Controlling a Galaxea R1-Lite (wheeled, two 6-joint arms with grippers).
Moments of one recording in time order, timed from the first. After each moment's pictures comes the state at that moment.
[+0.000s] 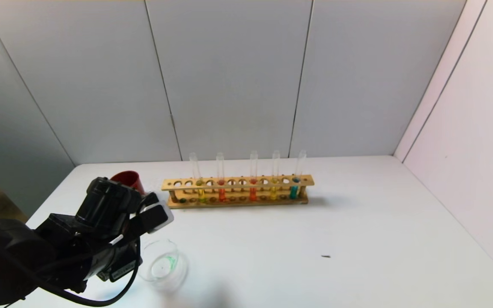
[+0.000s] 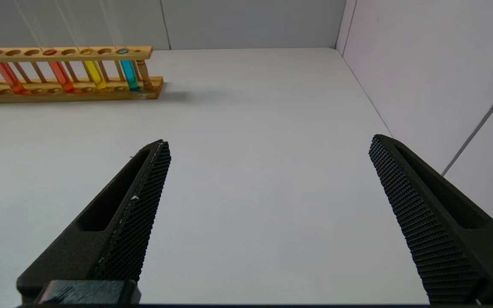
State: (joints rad) left arm -0.45 1.63 -0.59 -0.19 0.42 0.65; right arm 0.00 0.00 0.00 0.00 -0.01 0.01
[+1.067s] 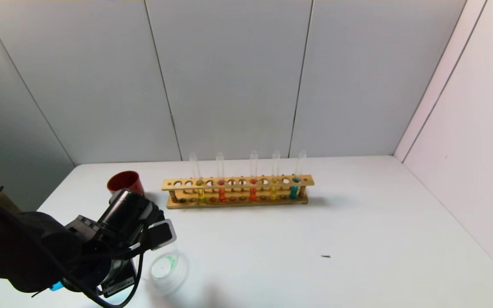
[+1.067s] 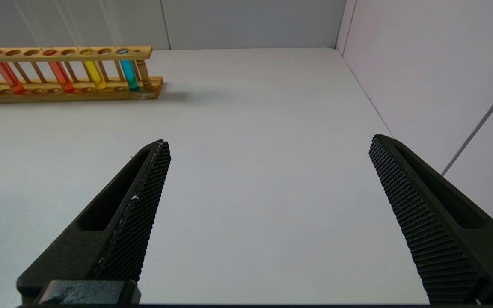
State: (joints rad) left arm -0.48 1.72 -0.64 0.00 0.50 0.65; right arm 0.00 0.00 0.00 0.00 -0.01 0.01
